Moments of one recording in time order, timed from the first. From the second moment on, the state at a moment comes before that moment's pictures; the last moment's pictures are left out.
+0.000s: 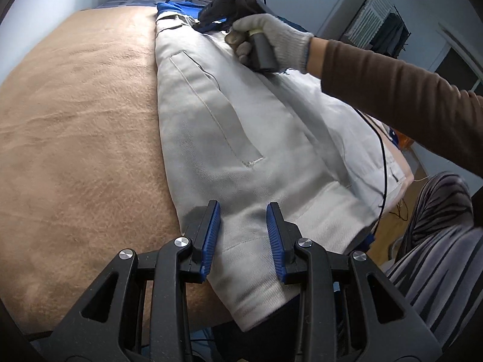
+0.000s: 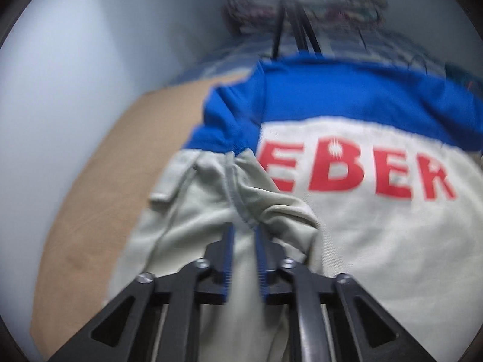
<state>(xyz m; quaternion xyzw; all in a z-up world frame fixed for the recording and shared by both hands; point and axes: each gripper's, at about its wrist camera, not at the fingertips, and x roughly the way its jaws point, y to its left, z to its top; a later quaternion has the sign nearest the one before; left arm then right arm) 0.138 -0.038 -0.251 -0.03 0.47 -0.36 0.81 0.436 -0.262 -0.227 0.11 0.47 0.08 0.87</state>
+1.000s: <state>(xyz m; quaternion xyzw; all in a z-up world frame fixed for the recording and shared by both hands) 0.094 -0.078 -0.236 0.03 0.44 -0.40 0.80 0.127 -0.335 -0.049 0.13 0.37 0.08 0.92</state>
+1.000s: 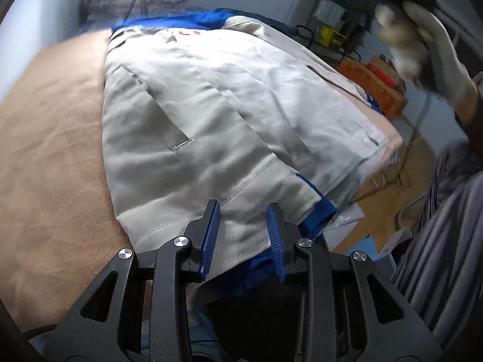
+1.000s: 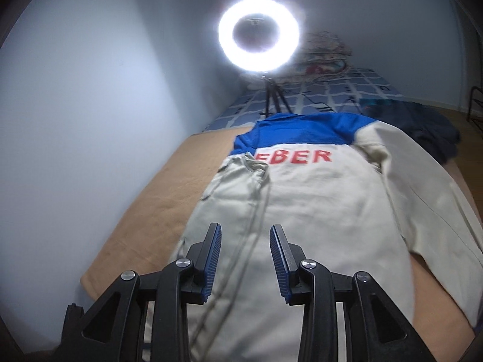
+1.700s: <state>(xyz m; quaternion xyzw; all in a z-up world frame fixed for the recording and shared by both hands) 0.166 -0.122 -0.065 0.15 0.33 -0.35 0.86 -0.015 -0.557 -0.079 0.22 0.35 -0.13 0.90</state>
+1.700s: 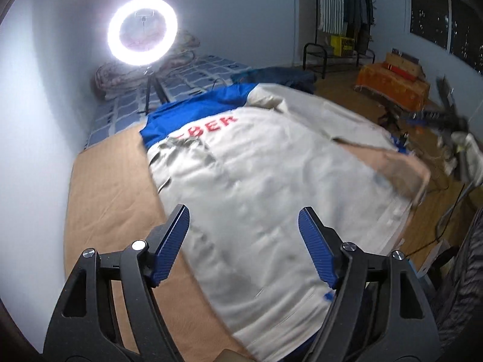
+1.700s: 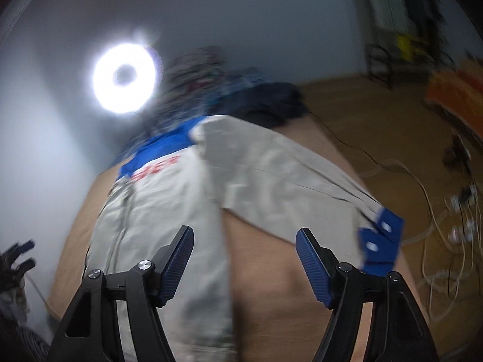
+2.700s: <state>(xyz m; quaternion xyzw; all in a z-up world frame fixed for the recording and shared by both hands) 0.154 -0.197 -0.152 0.06 0.45 -0.41 0.79 -0.053 -0.773 -0.237 0.53 0.29 -0.26 0.75</state>
